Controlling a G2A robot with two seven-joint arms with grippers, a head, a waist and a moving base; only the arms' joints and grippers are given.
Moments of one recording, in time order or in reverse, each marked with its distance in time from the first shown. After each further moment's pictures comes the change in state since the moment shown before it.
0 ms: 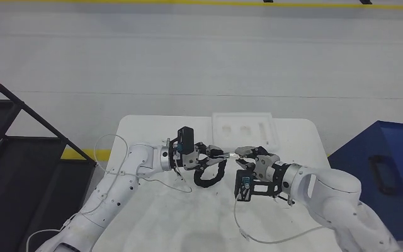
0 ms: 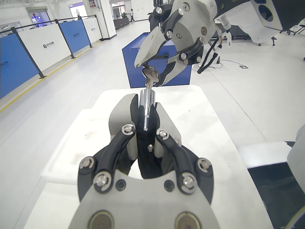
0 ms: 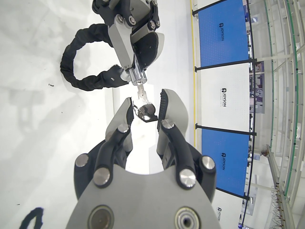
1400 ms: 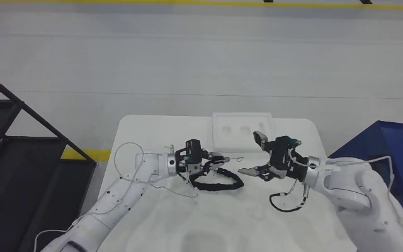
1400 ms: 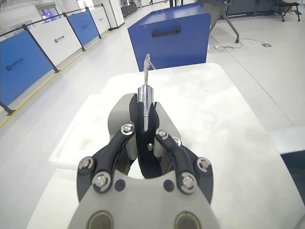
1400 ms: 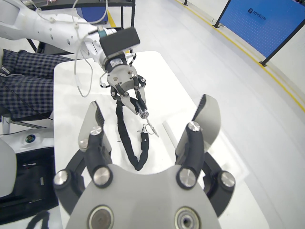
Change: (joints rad) left arm -0.013 -0.037 0.109 0.155 0.329 0.175 0.213; right arm -0.031 0.004 0.173 0.221 1.003 0.056 0.107
